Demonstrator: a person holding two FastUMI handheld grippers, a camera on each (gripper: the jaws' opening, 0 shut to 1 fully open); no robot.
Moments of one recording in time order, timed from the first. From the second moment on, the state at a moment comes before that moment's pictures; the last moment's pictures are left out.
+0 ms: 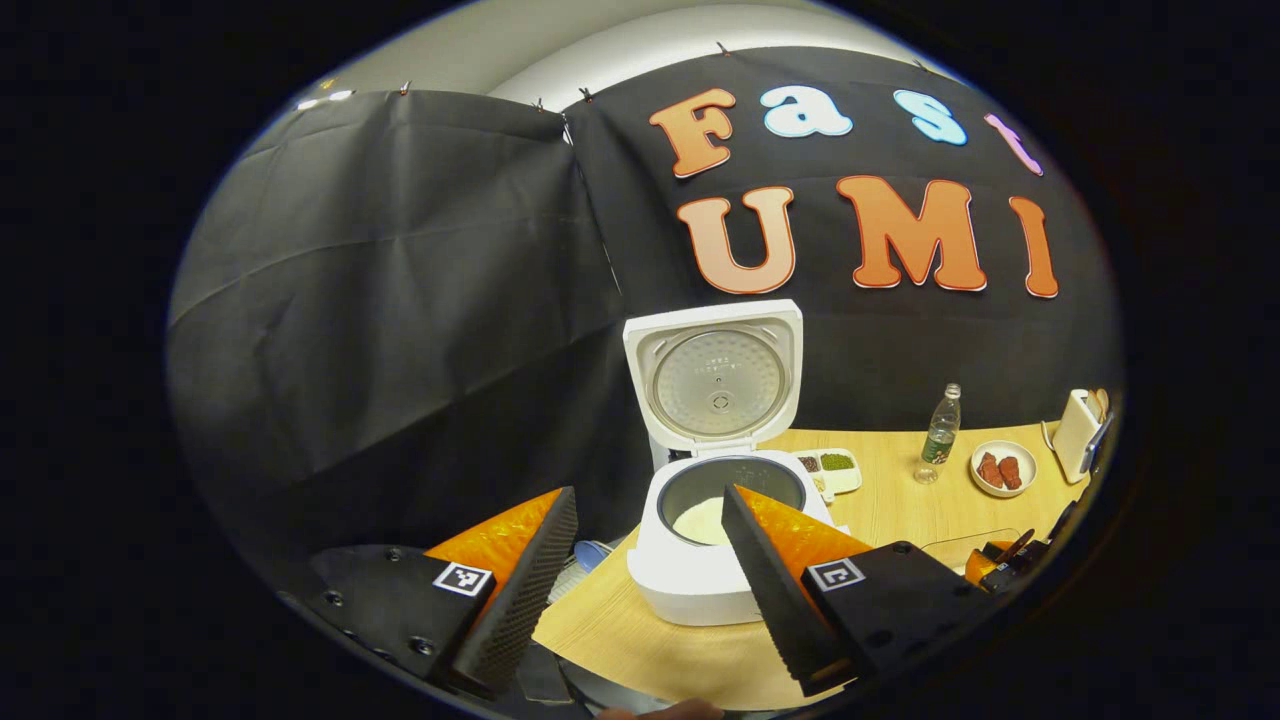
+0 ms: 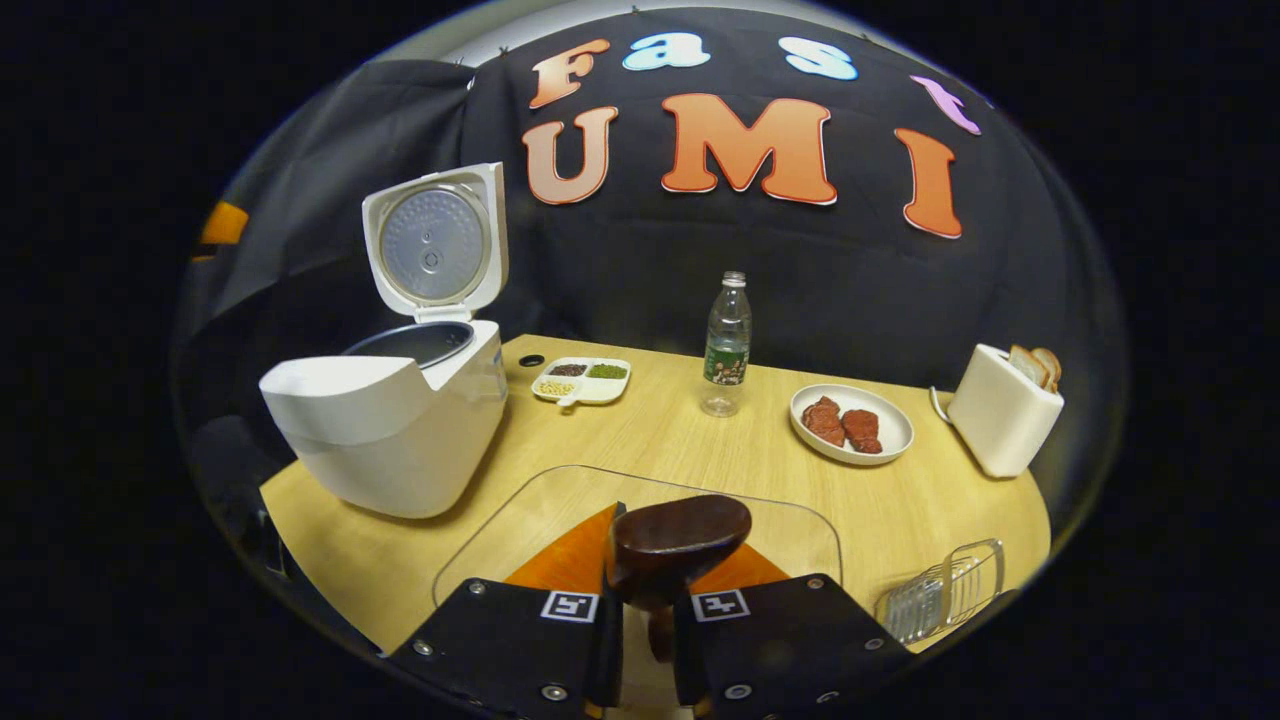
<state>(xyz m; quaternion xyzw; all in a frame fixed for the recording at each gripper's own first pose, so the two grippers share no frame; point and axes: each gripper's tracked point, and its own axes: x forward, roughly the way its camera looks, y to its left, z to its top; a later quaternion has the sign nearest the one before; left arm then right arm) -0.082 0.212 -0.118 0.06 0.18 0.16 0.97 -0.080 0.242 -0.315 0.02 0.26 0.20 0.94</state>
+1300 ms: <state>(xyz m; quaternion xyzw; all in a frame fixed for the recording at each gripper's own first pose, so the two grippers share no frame) -0.064 0.222 -0.136 0.04 0.19 0.15 0.97 -0.062 0.224 -0.340 0.41 0.41 0.13 0.80</state>
